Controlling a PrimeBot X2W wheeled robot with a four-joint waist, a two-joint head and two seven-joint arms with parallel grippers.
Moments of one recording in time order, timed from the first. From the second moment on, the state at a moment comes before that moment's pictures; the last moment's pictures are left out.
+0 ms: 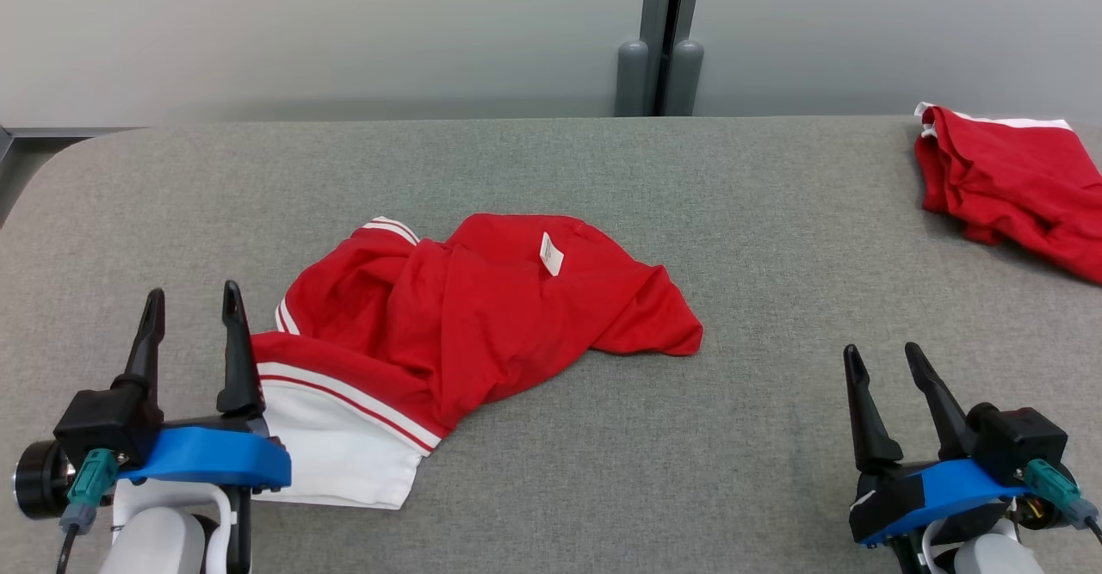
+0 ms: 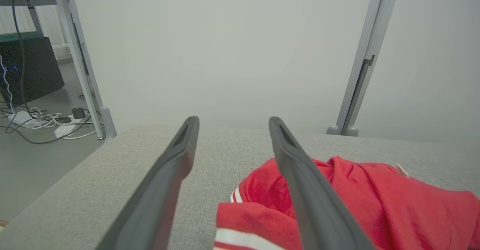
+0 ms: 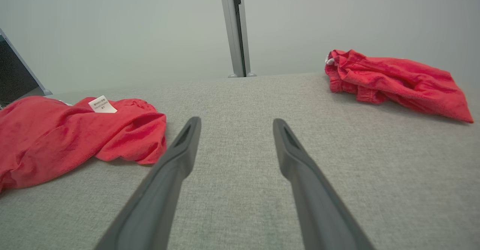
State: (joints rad) left arm -0.18 0.27 -0.14 0.27 -0.37 0.08 -0.26; right arm -0.15 -0.10 -0.01 0.37 0.21 0.13 -0.26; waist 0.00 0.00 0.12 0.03
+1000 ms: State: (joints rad) left arm -0.20 0.15 -0.10 0.38 -0.24 -0.03 -0.26; right arm -0.15 -0.09 0.02 0.35 0.22 0.13 -0.26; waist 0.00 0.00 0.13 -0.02
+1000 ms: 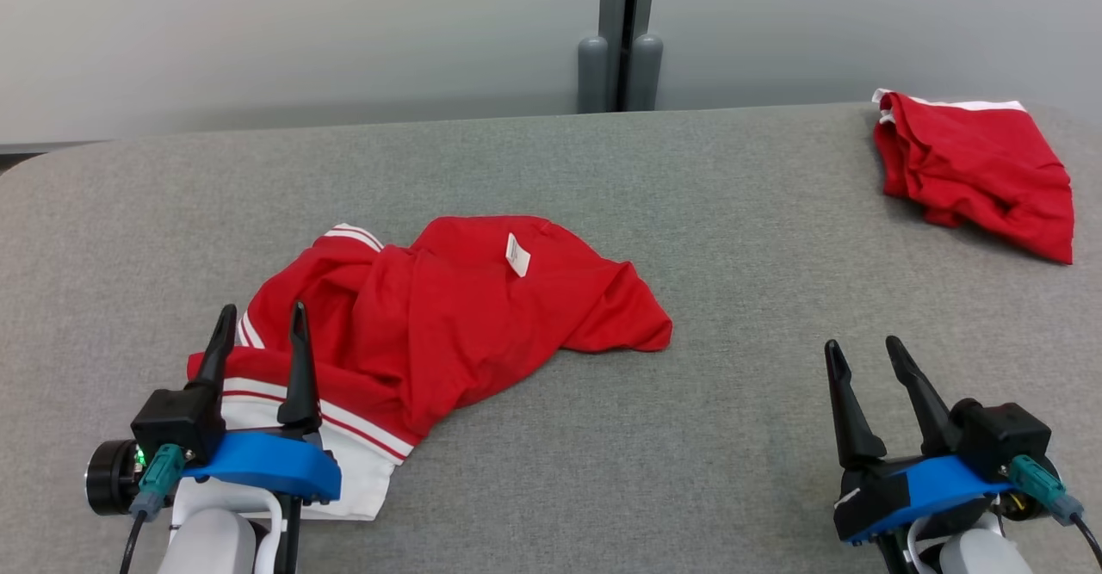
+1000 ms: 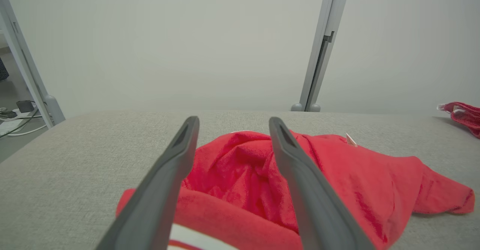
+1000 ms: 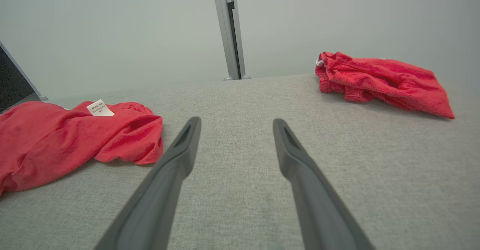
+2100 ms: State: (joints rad) left arm -0.31 0.06 -0.10 0.26 -0.21 -0.05 -0.26; right arm -0.87 -0.31 0.53 0.72 0.30 0.13 0.11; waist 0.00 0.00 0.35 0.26
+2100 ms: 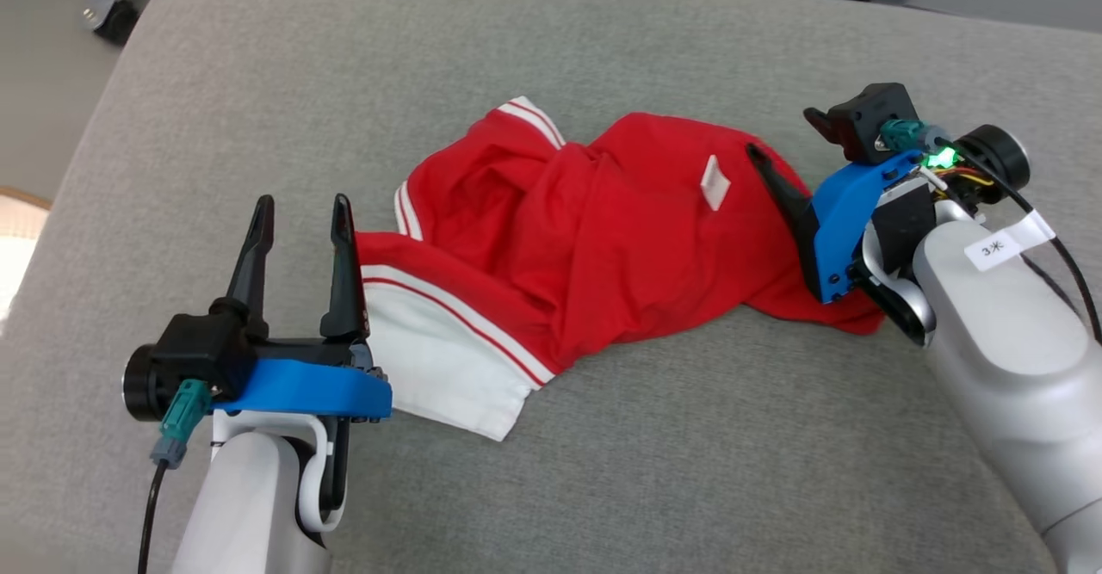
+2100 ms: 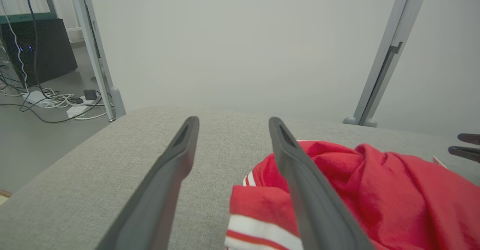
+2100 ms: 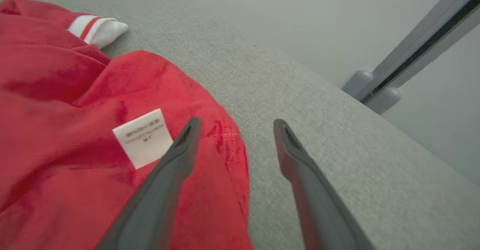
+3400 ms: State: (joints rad) left arm -0.19 0.07 -0.01 0.28 -0.19 -0.04 -0.26; right arm -0.75 -0.34 0.68 0.71 0.55 0.13 -0.23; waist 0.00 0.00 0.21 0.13
